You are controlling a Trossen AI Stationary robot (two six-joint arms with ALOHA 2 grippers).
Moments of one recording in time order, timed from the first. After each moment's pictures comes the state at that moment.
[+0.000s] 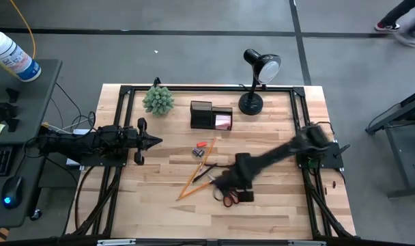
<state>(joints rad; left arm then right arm) 0.08 0.05 0.01 0.03 -0.07 -0.03 0.40 1.96 1.60 -1.30 0.05 0.40</state>
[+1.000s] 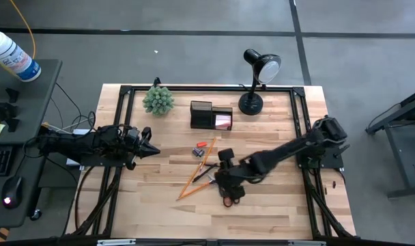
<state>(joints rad) 0.08 0.05 0.01 0.04 0.19 -0.39 0.39 1.80 1.40 -0.68 0.26 -0.01</state>
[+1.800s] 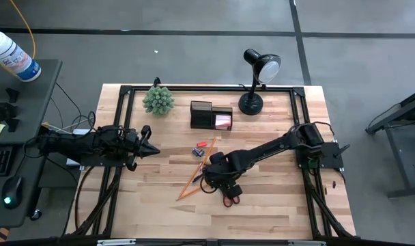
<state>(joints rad) 0.08 0.05 0.01 0.04 0.19 -0.21 0.29 2.03 1.59 -0.88 -0.01 -0.13</state>
